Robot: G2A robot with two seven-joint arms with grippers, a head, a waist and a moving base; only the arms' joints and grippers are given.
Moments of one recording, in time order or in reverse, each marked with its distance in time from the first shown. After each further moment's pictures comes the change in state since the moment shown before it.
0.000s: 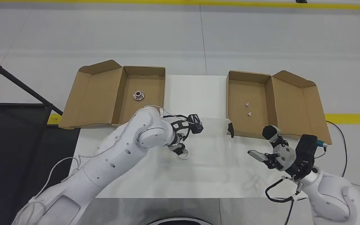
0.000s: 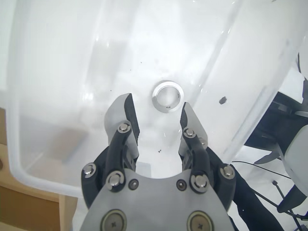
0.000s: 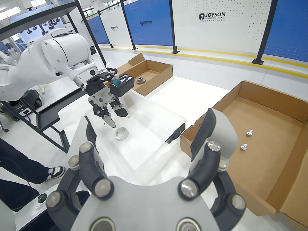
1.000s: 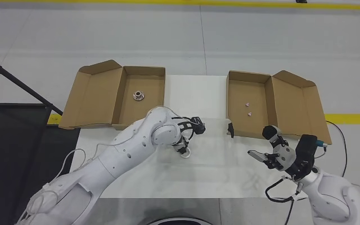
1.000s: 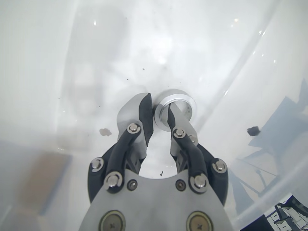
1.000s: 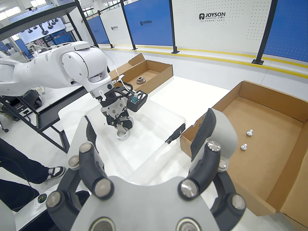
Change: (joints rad) left arm -0.112 -0.082 0.156 0.249 -0.027 0.048 0.054; right arm 0.000 0.000 0.000 0.000 0.000 0.000 0.000
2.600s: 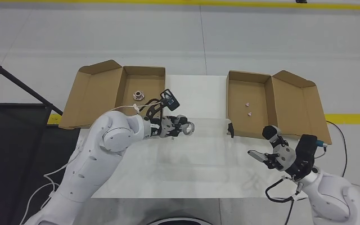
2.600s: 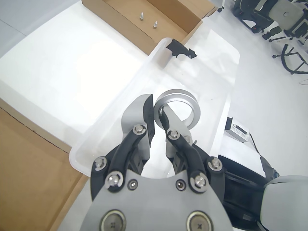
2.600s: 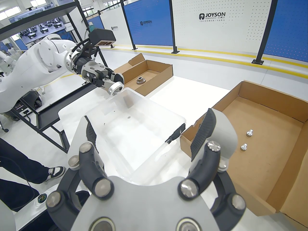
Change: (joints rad) left arm 0.370 0.146 -0.522 -0.409 -0.107 -0.088 0.403; right arm 0.000 0.000 0.000 0.000 0.000 0.000 0.000
